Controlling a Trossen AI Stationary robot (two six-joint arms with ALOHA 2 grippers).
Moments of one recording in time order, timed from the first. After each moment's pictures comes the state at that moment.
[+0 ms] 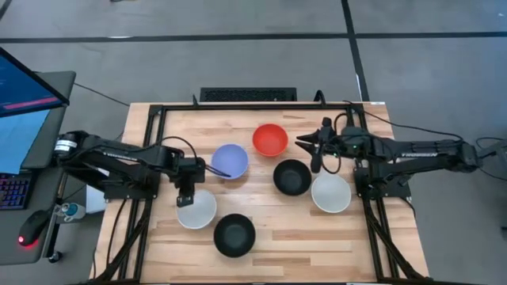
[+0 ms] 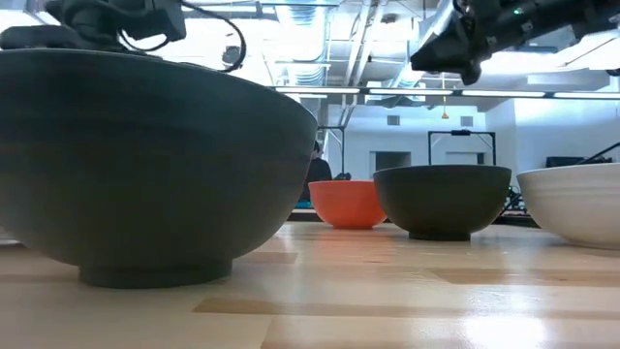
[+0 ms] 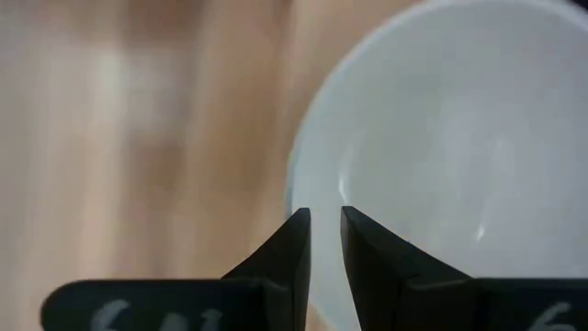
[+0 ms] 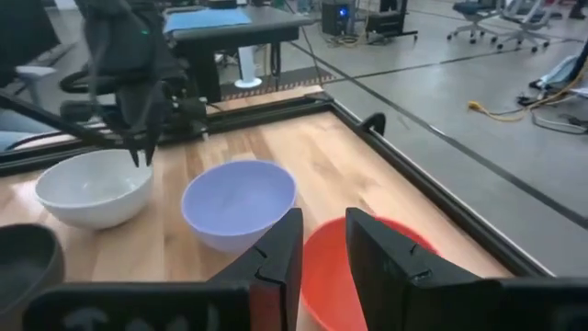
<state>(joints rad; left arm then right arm) -0.04 1.17 0.71 -0.83 0.19 -0.27 -0.11 0.84 0.57 0.01 0.18 0.05</state>
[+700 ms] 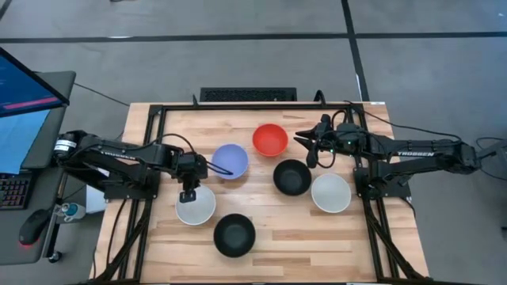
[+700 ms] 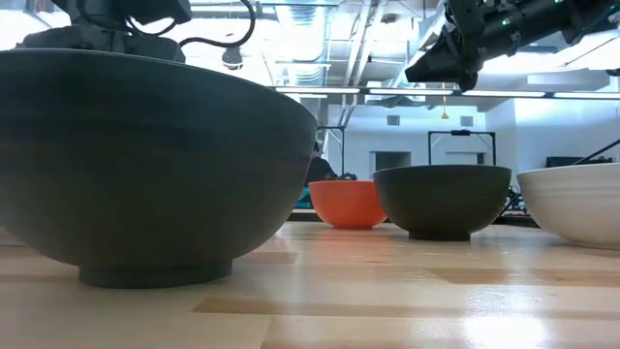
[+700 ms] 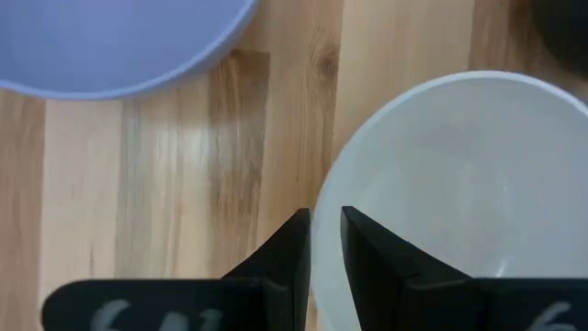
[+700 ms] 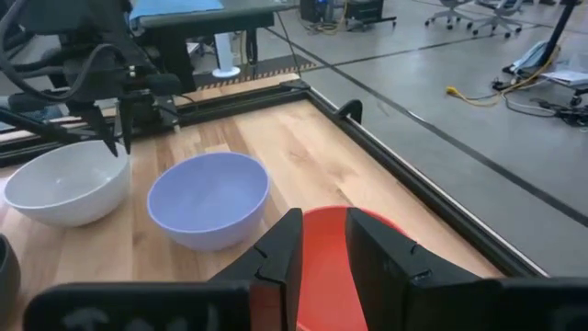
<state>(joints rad) -0.04 1.16 0.77 -0.83 0.04 -0.15 -0.17 0.89 0.58 0.01 0.18 0.05</state>
